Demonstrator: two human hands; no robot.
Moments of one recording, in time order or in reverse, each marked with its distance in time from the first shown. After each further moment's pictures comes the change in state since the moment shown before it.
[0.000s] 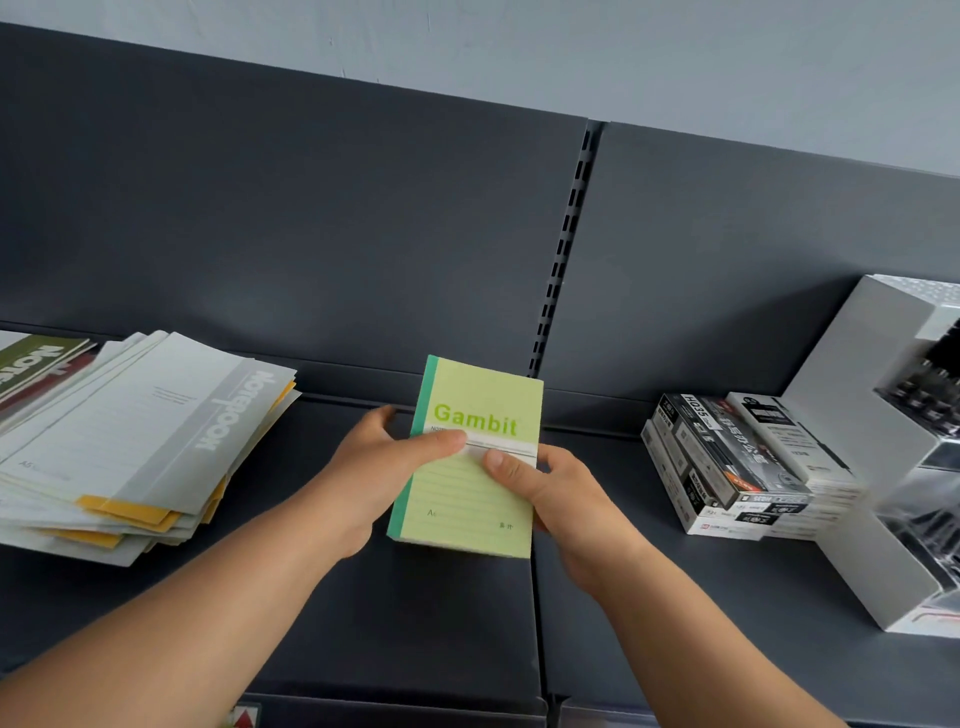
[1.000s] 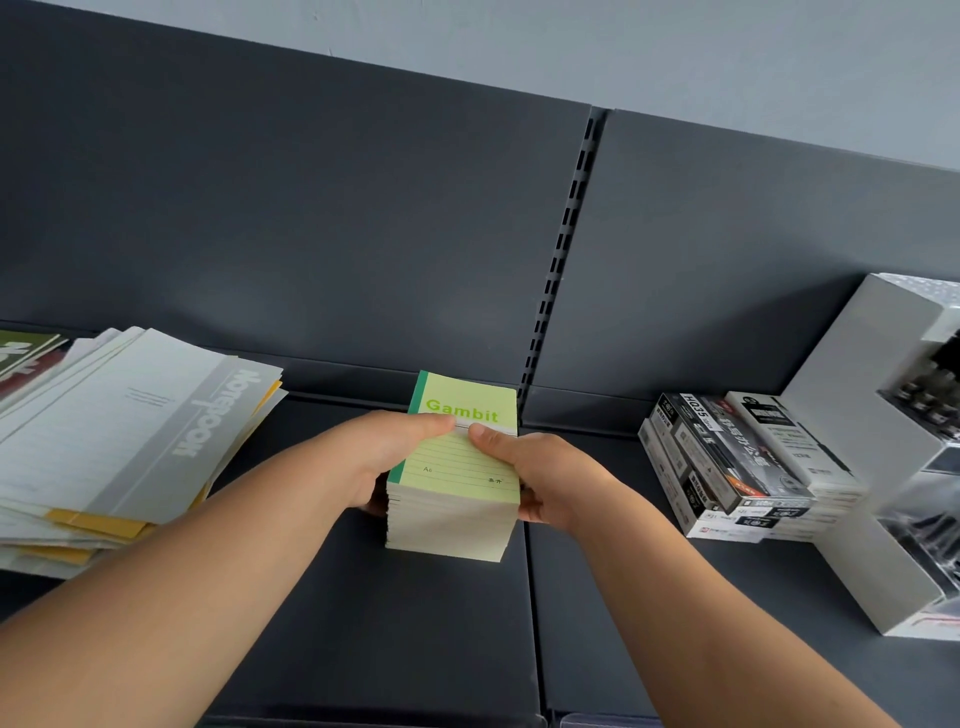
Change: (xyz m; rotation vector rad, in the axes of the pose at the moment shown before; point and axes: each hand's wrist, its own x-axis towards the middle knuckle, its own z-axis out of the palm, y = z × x) left_hand 0.035 0.023 0.009 0.106 -0.125 -0.300; right_hand 0.034 -0.032 0.006 -0.131 0.091 0.341
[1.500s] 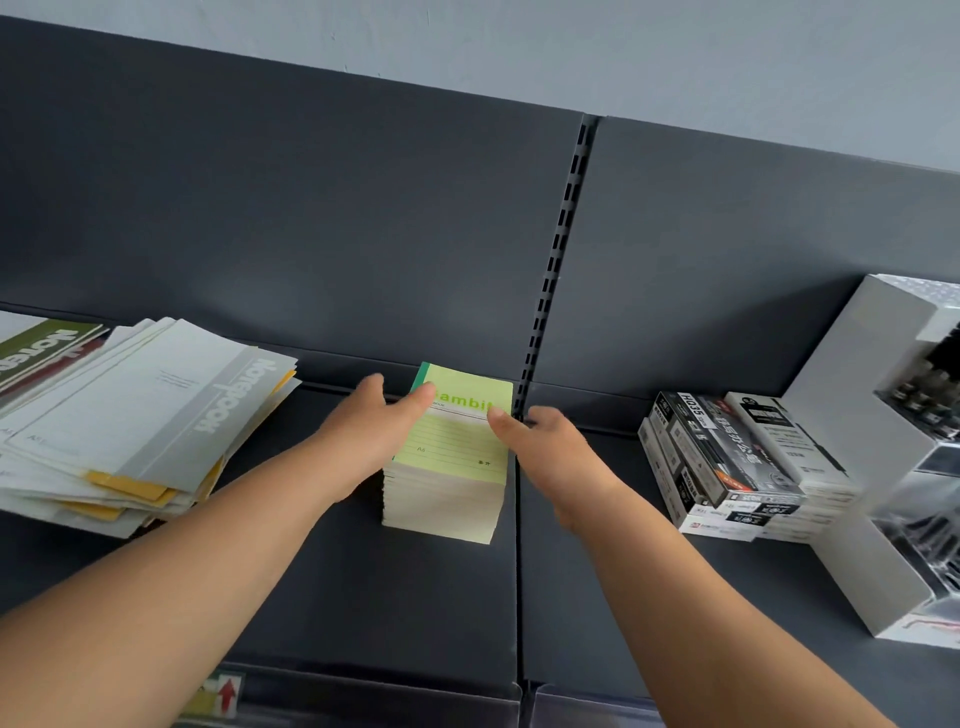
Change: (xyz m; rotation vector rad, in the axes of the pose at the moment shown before) left_hand -0.024 -0.008 0.004 0.276 0.375 0.267; right_hand -0.044 -0.004 -0.011 -0.173 0.122 -0.168
